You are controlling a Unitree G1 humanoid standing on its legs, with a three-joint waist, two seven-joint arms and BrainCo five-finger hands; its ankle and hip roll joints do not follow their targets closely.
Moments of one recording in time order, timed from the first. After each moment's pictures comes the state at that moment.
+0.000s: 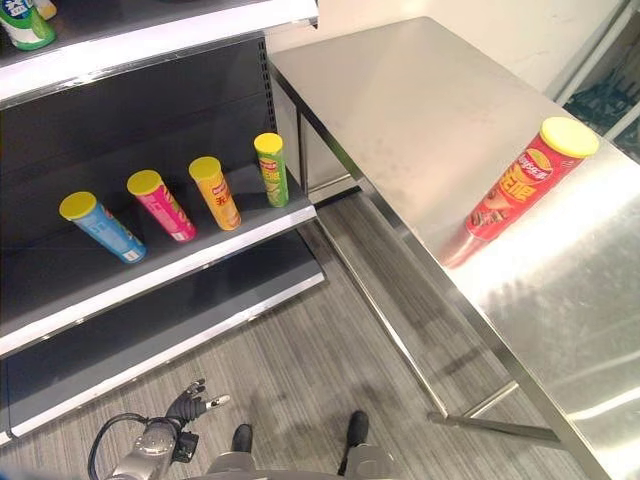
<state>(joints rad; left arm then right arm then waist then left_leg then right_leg) 0.06 0.31 -0.17 0.84 -0.06 -0.04 0.04 -0.25 -1.11 -0.40 0.30 0.41 -0.10 -0.16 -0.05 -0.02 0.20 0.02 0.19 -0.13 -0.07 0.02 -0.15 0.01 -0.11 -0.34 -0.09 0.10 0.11</state>
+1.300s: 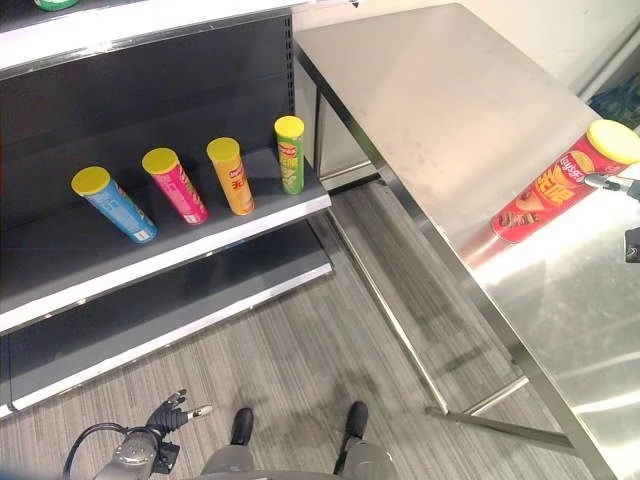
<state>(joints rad) 0.08 0.36 -0.16 0.87 -0.06 -0.04 0.04 -0.44 -1.20 -0.05 0.56 0.39 -0.03 -0.02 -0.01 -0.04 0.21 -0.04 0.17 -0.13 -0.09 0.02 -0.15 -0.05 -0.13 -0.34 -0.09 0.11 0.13</state>
